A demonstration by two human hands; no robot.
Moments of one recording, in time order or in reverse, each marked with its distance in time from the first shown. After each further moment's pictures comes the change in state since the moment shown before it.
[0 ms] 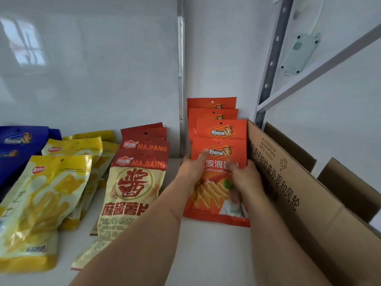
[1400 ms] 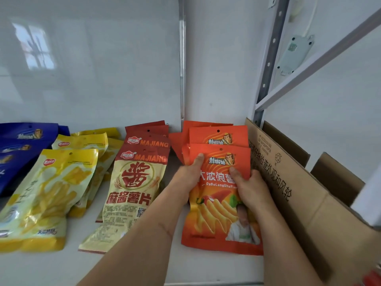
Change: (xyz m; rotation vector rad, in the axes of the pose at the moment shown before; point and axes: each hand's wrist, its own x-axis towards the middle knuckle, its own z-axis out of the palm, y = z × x) left_hand -0.031 -0.024 -0.013 -0.022 -0.031 -0.109; right_hand -0.053 0.013 -0.037 -0.068 -0.097 -0.085
